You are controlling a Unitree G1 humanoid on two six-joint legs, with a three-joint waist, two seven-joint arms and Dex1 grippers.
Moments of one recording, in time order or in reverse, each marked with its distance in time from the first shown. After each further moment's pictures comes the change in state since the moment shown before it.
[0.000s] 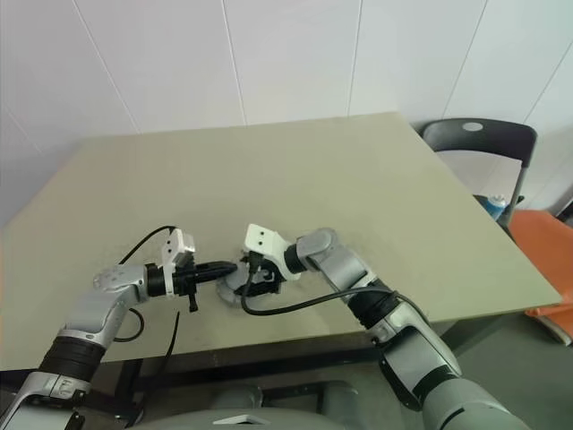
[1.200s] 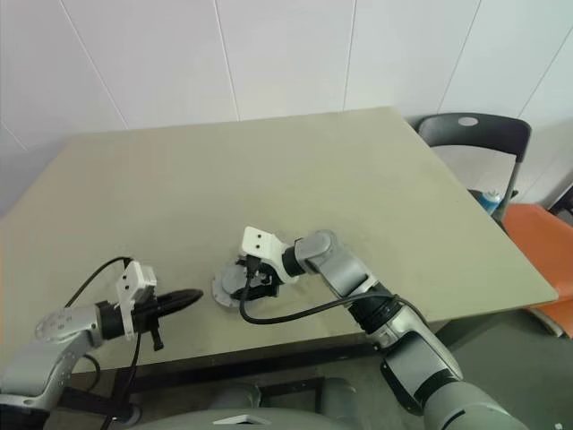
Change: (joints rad) left arm 0.339 0.107 0.191 -0.346 -0.055 0.029 0.099; right arm 0.024 -0.004 0.008 -0.059 0.002 -0.004 0.029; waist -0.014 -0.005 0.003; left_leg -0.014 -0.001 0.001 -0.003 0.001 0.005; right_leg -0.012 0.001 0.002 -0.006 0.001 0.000
